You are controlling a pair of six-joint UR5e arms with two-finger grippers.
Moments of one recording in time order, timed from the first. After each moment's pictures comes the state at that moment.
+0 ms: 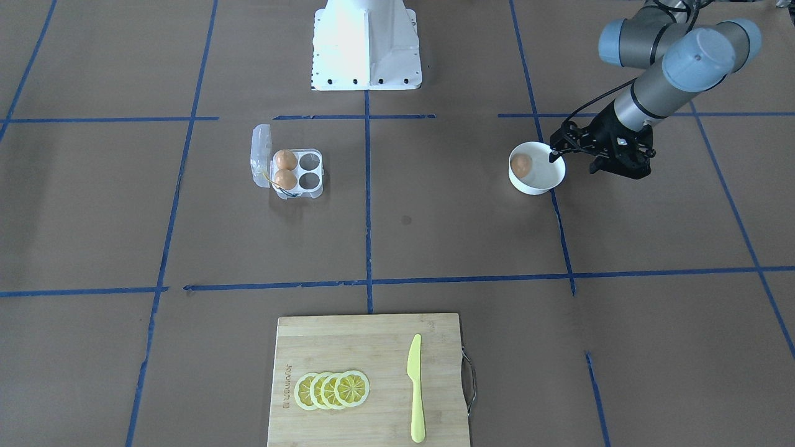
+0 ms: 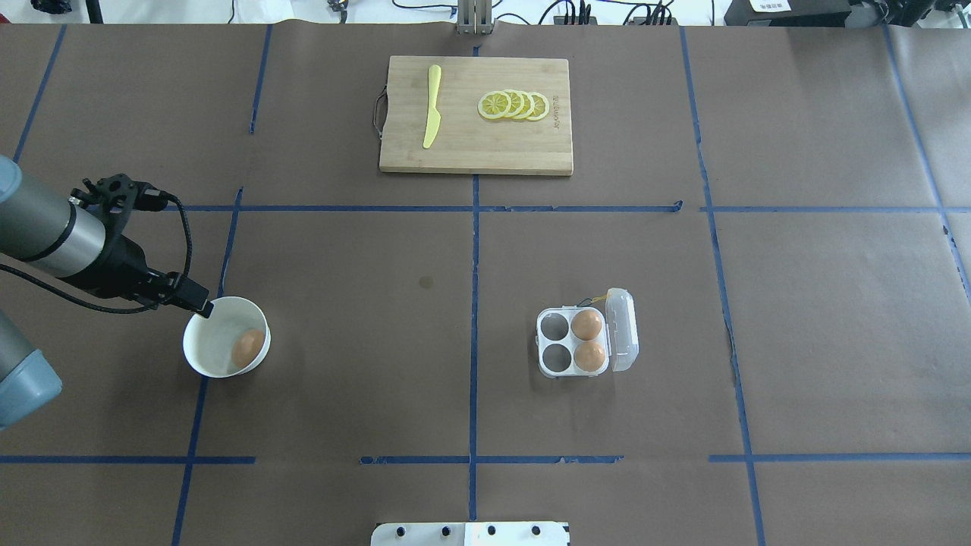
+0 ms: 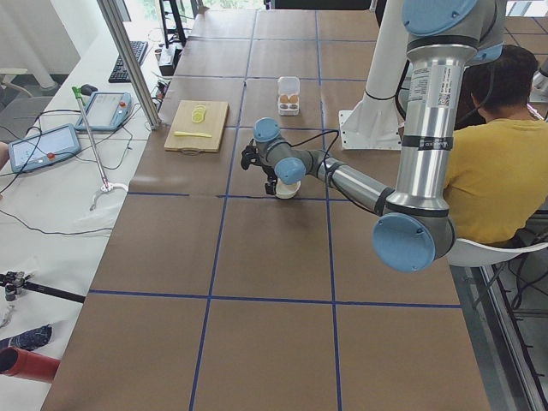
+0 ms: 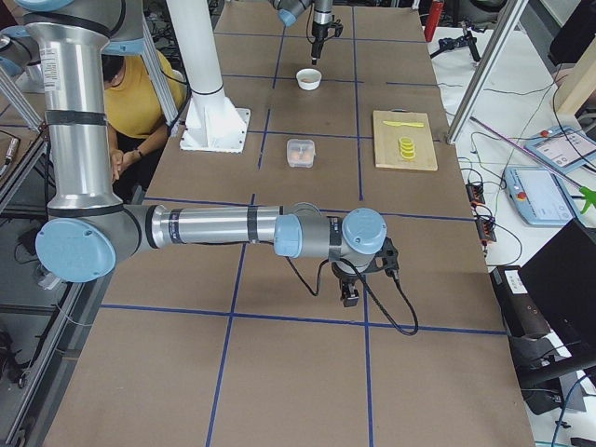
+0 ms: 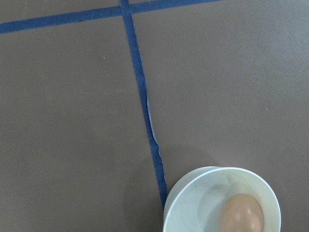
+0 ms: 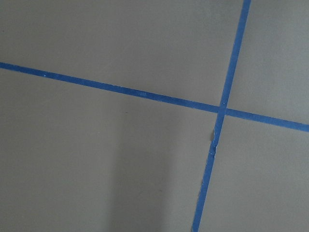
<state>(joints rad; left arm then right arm) -0.80 -1.65 -1.87 -1.95 -2.27 -0.81 1.54 -1.54 1.62 -1.64 2.48 -0.18</state>
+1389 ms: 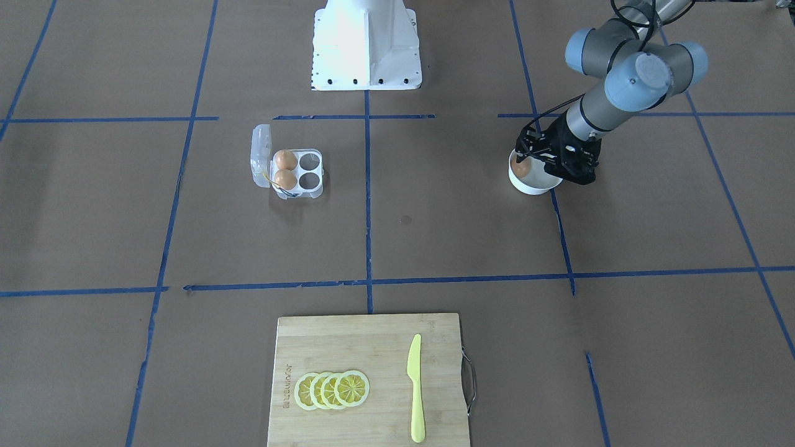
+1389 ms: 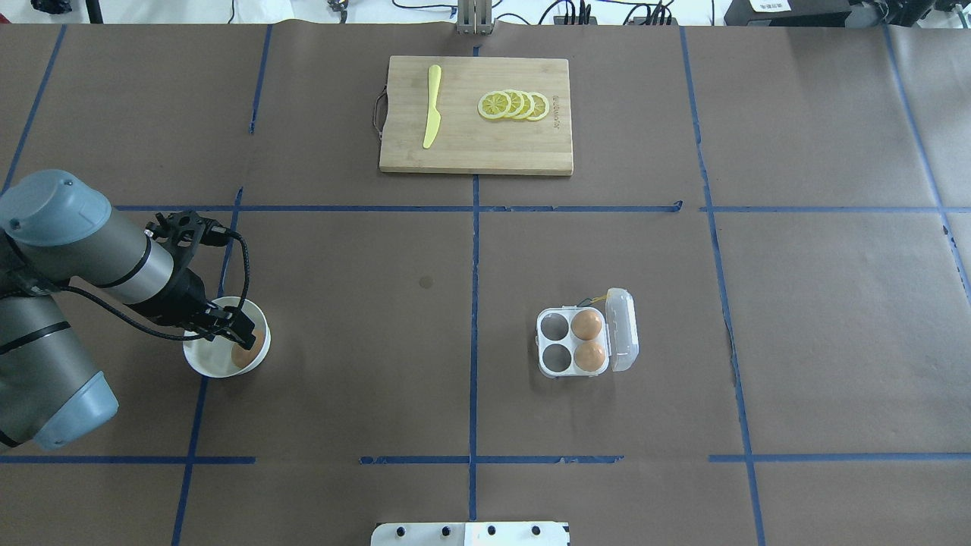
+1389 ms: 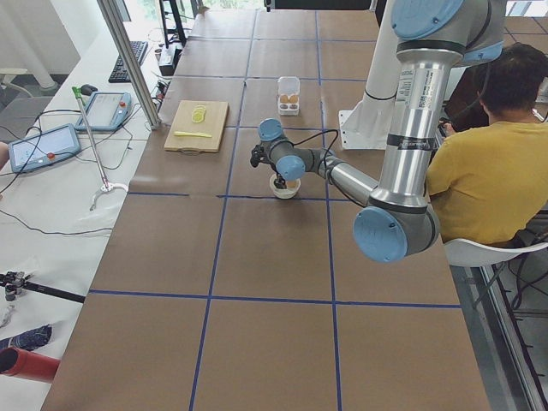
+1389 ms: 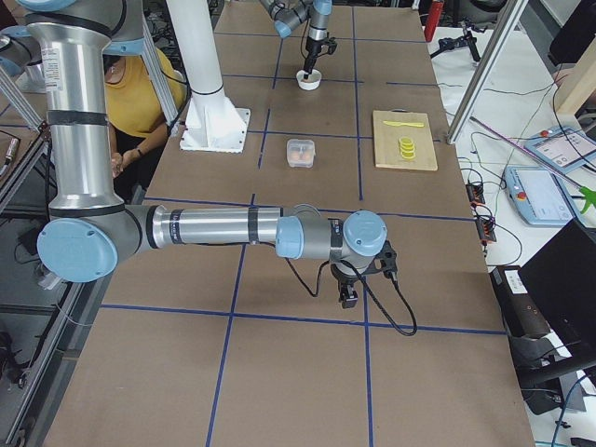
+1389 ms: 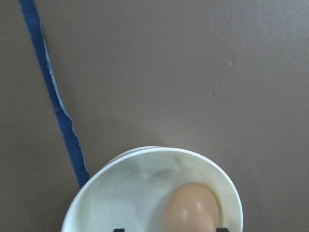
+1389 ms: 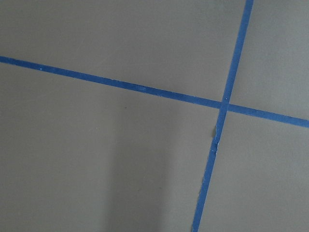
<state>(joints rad) -0.70 -1.72 -1.79 -1.95 -2.27 -0.82 1.52 -1.54 1.60 -1.64 2.47 -0.18</state>
